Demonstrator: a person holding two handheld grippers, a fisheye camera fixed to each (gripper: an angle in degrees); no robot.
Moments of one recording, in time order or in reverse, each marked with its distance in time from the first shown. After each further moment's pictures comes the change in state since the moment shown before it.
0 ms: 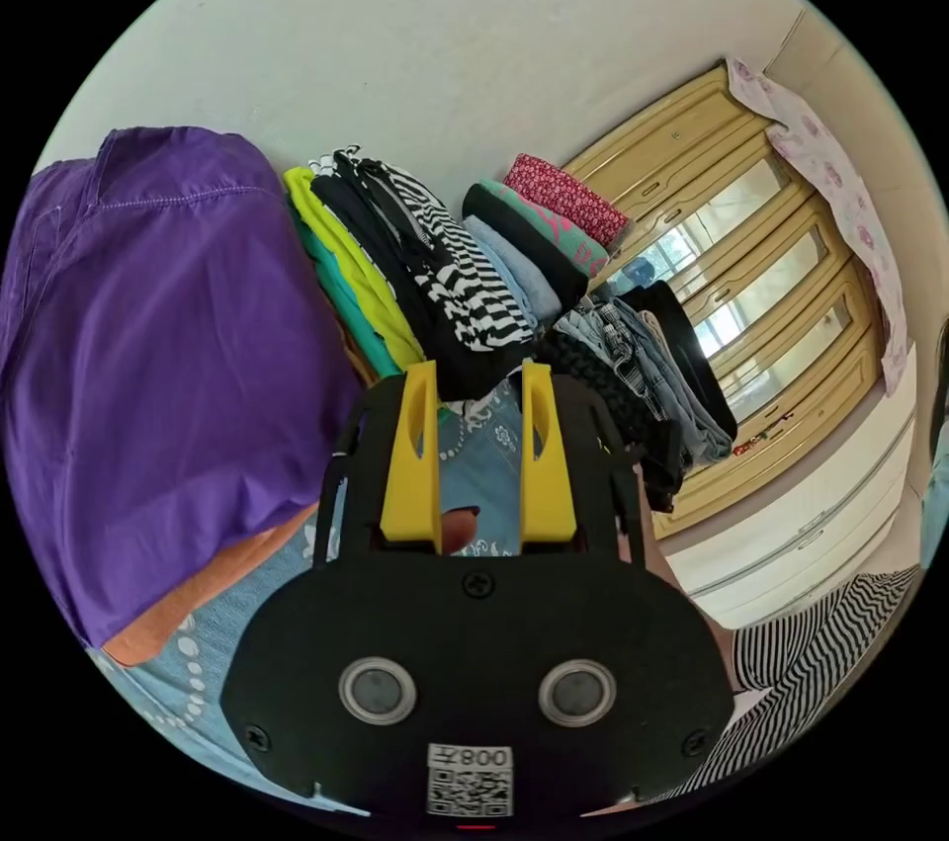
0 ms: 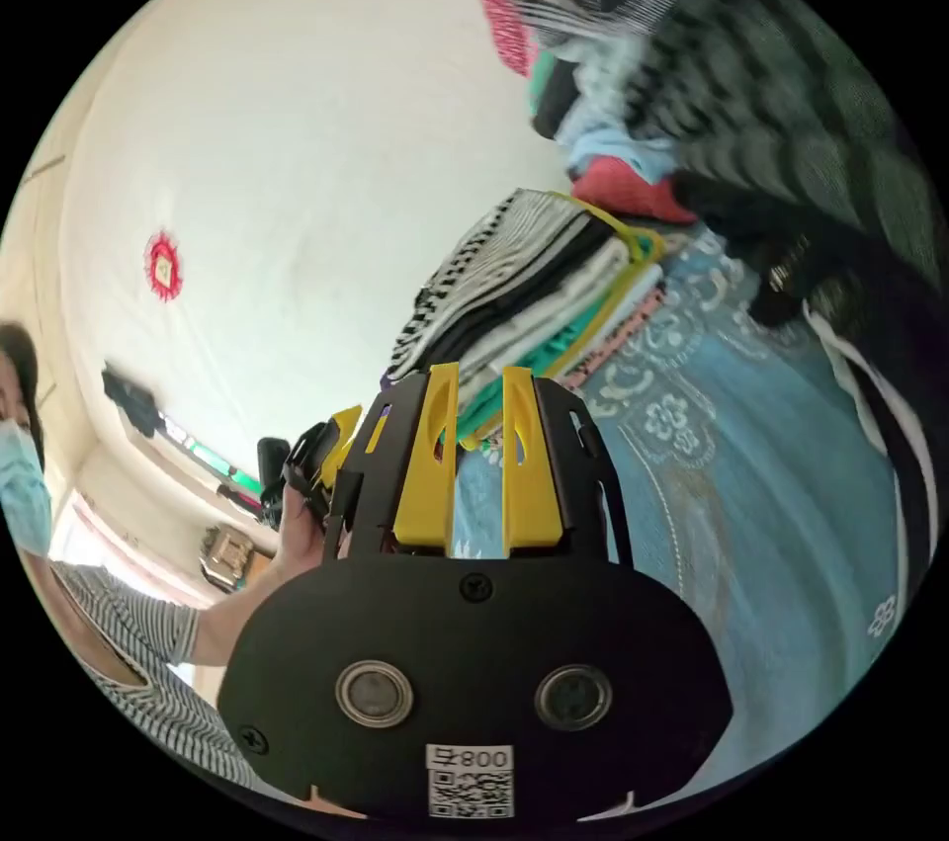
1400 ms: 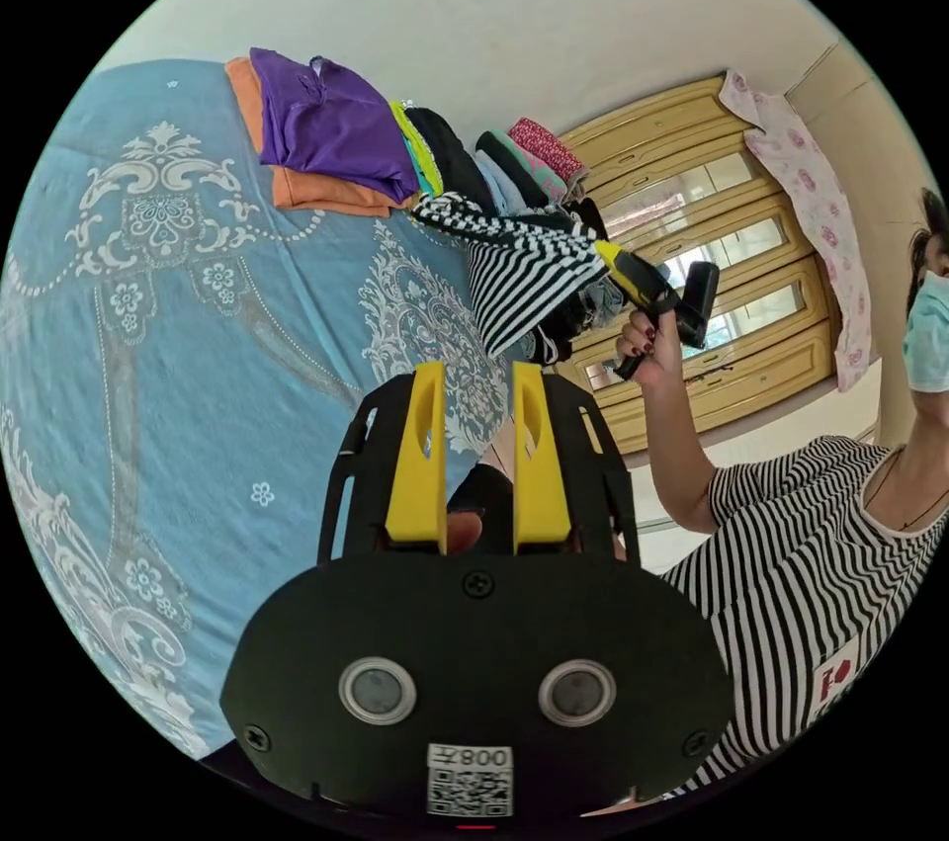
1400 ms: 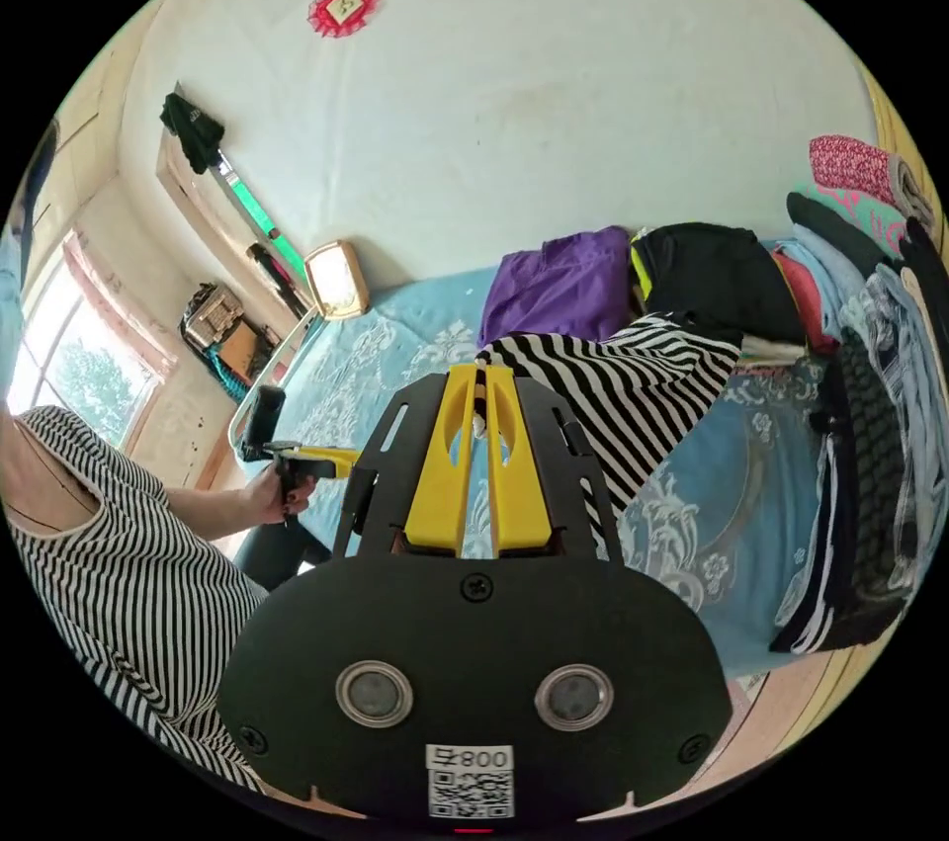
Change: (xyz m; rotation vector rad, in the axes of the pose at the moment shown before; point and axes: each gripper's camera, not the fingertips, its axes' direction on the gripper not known) left arm 0.215 0.283 -0.361 -0.140 0.060 -0.217; right arm -0.265 0.277 0.000 -0.494 0.043 -0.441
